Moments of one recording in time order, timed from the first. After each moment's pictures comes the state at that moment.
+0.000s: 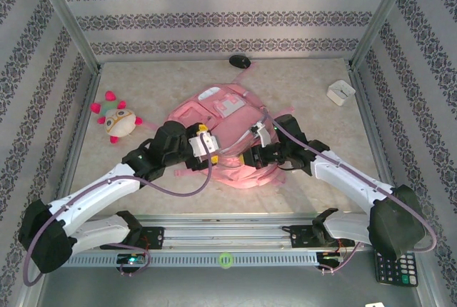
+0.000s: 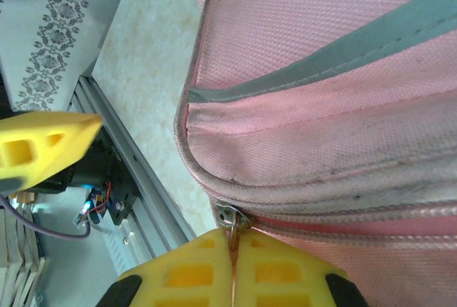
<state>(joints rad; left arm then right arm) -0.66 1.09 0.74 -0.22 0.16 0.65 0.53 1.21 0.73 -0.34 -0.70 0.39</state>
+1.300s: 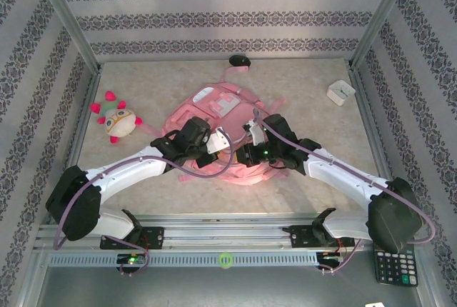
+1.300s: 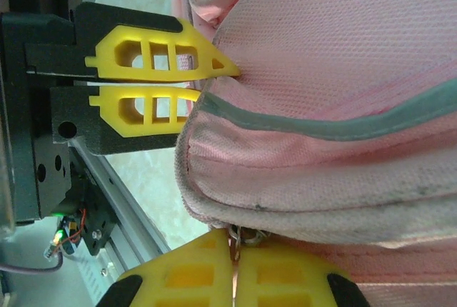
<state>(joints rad) -0.71 1.39 0.89 -0.31 0.04 0.46 0.64 1.26 0.78 -0.29 -0.52 0.49</state>
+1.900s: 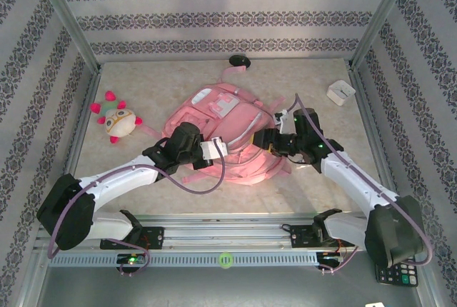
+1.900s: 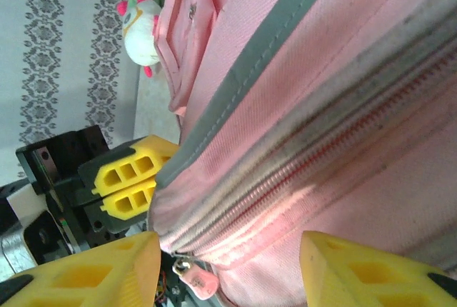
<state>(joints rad) -0.67 1.30 0.73 -0.09 0.17 0.72 0.33 1.17 0.70 -0.21 -0.74 0.74</state>
